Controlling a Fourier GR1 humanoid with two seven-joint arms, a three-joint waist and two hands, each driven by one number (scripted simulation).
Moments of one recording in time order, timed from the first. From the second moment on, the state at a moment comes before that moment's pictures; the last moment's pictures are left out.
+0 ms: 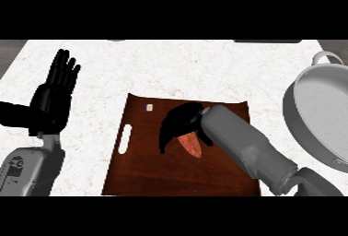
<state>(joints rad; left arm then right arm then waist) -0.29 0.27 0.00 -1.51 0.22 0.19 0.02 -1.01 -0.07 0.94 -0.51 0.69 0.15 -1.03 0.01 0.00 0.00</state>
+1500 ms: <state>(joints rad) -0.16 0.32 0.12 -1.53 0.21 0.21 0.04 -0.61 -0.22 0.61 -0.95 0.63 -0.17 -0.51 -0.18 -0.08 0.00</state>
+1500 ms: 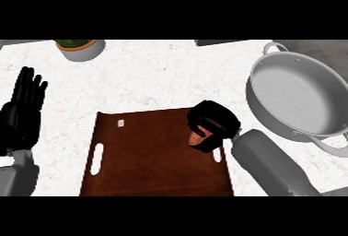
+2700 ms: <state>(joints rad) -0.17 0.29 0.09 -1.58 0.22 0.17 0.02 -0.01 -0.78 -0.02 -1.83 0.44 -0.24 0.03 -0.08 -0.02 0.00</state>
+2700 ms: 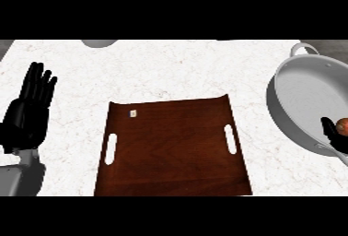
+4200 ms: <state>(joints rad) -0.29 0.22 0.05 -1.55 0.16 0.14 0.06 -0.43 -0.77 -0.19 -0.69 0.43 0.05 -0.60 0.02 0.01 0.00</state>
